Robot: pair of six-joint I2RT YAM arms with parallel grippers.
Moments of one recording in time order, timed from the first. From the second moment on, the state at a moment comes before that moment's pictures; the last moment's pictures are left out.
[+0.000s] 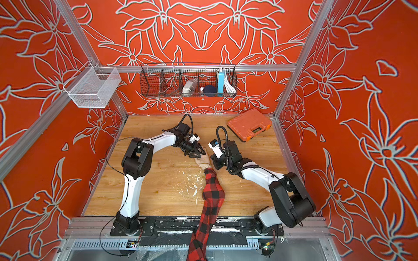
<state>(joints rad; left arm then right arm) -0.38 2.21 1.63 -0.65 0.82 -0.49 0.53 1.44 0.72 0.06 -0.31 -0.07</state>
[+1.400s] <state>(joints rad) -0.46 1.57 1.11 -0.42 0.59 -0.64 0.55 1.34 0.78 -0.40 -0.42 0.41</state>
